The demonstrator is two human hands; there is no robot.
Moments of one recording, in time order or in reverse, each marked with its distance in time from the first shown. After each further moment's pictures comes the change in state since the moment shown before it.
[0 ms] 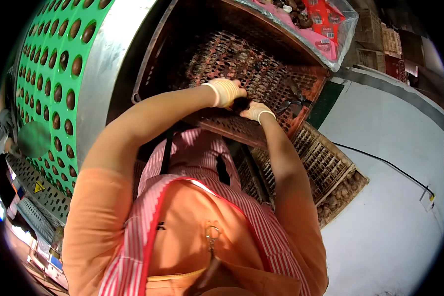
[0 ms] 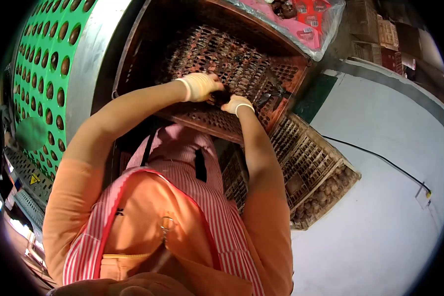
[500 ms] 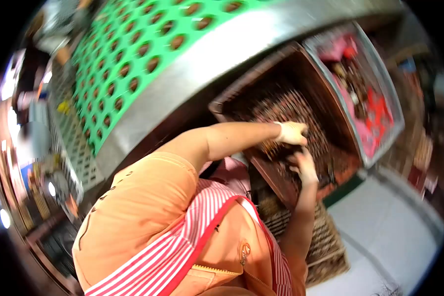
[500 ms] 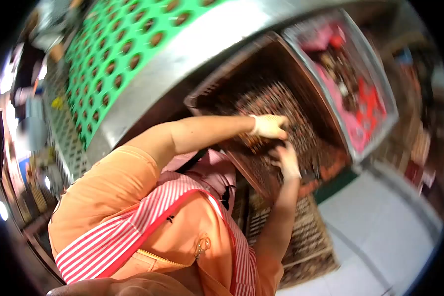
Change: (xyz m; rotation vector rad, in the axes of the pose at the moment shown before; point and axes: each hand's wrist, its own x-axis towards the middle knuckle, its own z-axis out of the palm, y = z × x) left_hand 0.017 -0.015 -0.007 -0.873 0.510 -0.227; right_hand -0.036 0.015 -0.024 1.119 0.092 -0.442
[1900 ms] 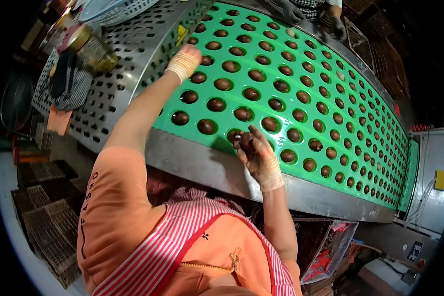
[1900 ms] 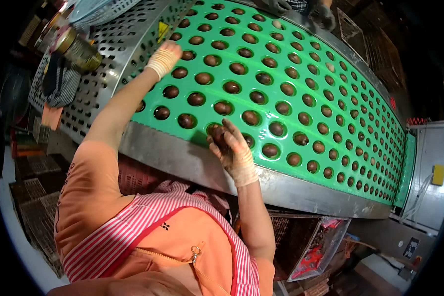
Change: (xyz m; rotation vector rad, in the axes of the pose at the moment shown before) left_hand -0.648 -0.348 -0.331 1.225 1.056 -1.163; right_hand -0.096 -0.185 0.569 -0.095 -1.160 0.073
